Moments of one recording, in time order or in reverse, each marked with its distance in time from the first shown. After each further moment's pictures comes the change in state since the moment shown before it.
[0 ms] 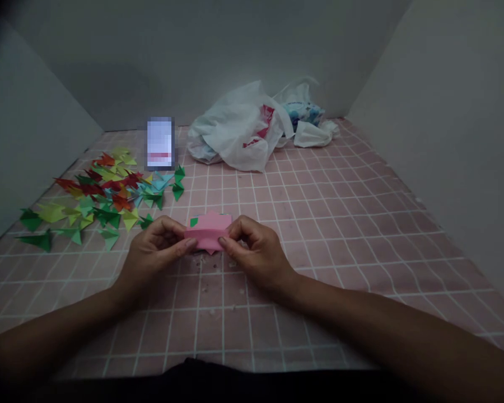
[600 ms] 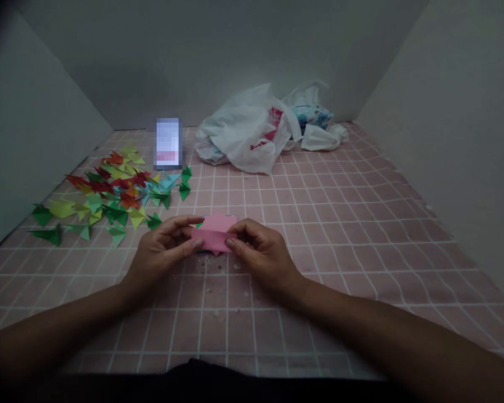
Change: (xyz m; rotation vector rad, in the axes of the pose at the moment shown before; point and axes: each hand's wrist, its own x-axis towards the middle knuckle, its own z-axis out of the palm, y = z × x) left_hand 0.001 0.000 0.000 -0.056 -0.063 -0.028; right_hand 0.000 0.000 -0.003 0.014 -0.070 0.062
